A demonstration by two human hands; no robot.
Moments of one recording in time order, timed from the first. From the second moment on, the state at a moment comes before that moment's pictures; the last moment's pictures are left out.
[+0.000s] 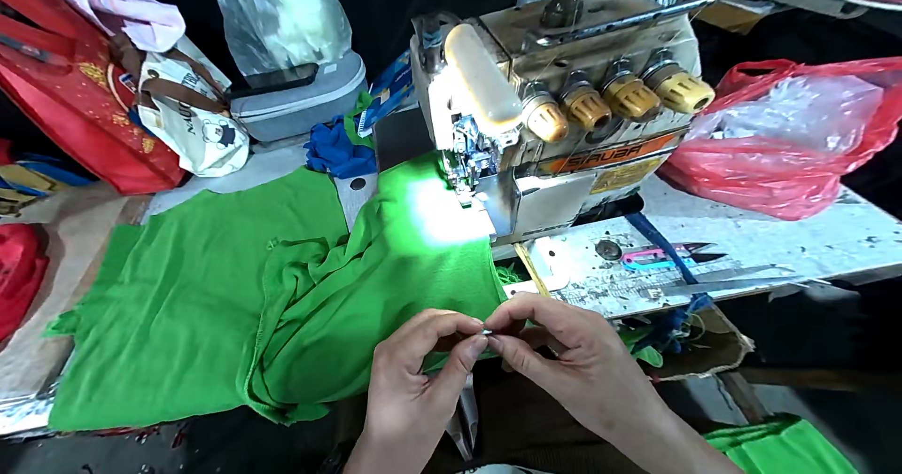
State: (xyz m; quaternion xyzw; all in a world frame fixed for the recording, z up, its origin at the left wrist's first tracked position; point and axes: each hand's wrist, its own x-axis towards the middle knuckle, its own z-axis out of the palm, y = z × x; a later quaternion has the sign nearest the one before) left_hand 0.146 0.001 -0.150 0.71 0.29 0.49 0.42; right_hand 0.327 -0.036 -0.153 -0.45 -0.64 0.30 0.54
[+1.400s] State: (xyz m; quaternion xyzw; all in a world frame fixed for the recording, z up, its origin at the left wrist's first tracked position) left_hand 0.144 -0.019 -0.134 0.44 0.28 0.43 0.74; right_hand 0.329 -0.039 -0.150 -0.40 -0.76 -0.04 0.51
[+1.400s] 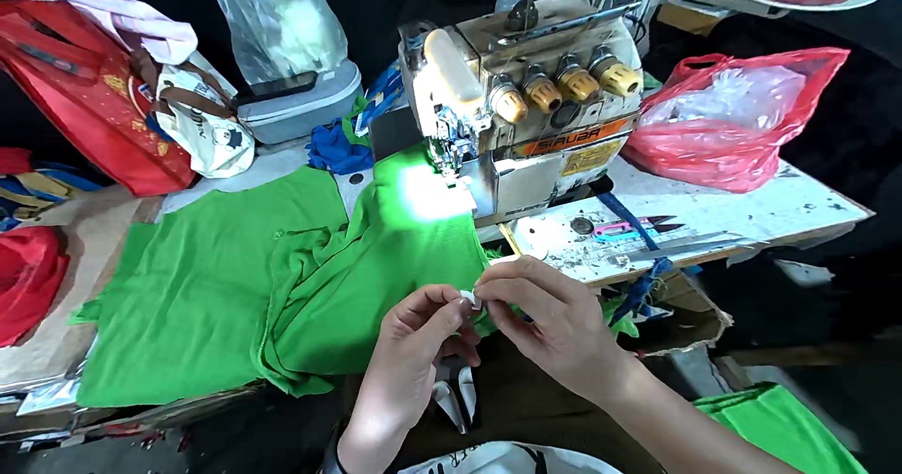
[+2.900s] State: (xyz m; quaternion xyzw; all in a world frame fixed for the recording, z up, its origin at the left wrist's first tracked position) left_hand 0.155 0.024 -0.116 0.75 0.31 0.37 0.45; right_hand 0.344 -0.020 -0.143 -0.45 -0.59 0.39 0.55
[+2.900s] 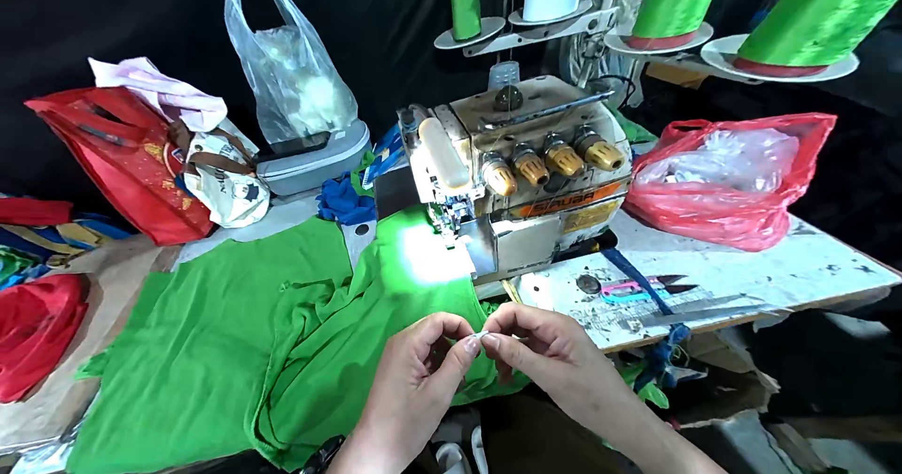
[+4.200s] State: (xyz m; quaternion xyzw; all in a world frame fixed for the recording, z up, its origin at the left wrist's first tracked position) left_hand 0.179 0.097 -0.092 0.83 0.43 0.33 0.13; right_hand 0.348 0.016 -0.126 -0.52 -0.68 0.26 0.45
